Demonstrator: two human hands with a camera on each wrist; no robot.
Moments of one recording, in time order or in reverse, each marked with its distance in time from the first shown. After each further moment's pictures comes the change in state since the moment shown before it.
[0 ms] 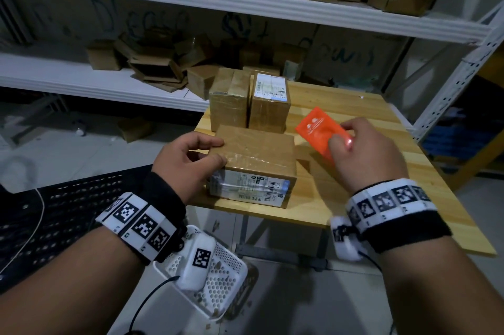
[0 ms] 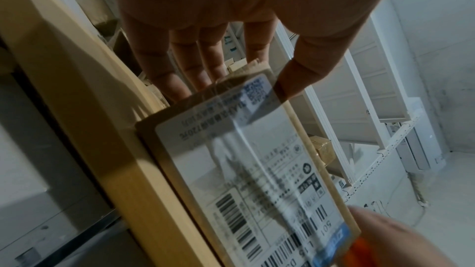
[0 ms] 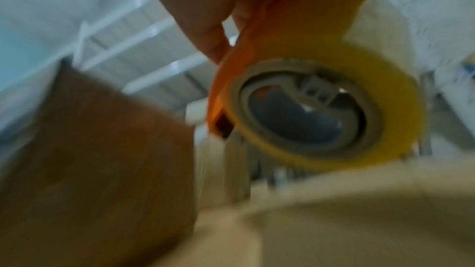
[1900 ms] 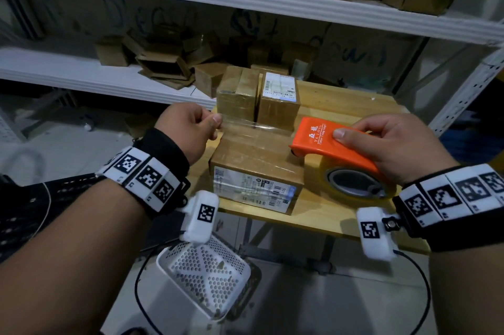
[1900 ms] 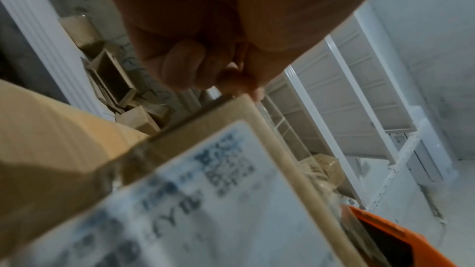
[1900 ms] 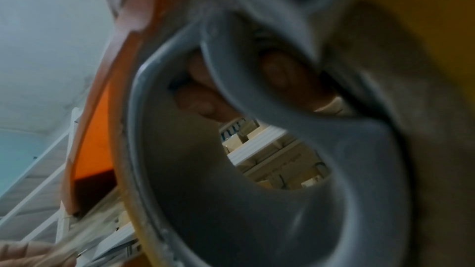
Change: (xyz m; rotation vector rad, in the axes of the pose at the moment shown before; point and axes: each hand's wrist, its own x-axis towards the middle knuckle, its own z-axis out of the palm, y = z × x) left_hand 0.036 0.042 -0.007 0.361 0.081 0.005; right_hand 0.013 -0.001 -0.042 0.514 -0.290 -0.044
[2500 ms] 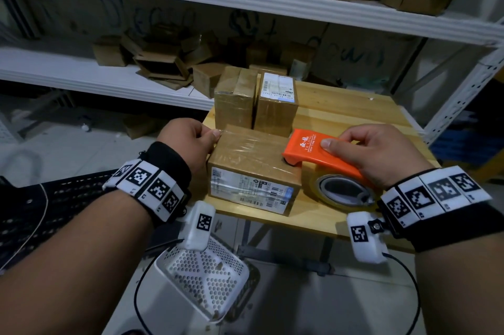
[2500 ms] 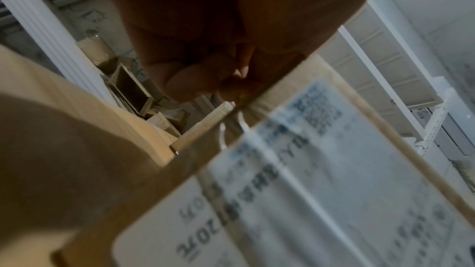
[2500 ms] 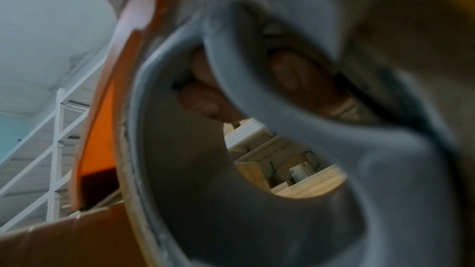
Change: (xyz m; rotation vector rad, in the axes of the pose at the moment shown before) left_hand -0.004 -0.006 0.009 0.125 -0.066 -0.122; right_hand 0.008 0.007 0.016 -0.045 -0.070 0.132
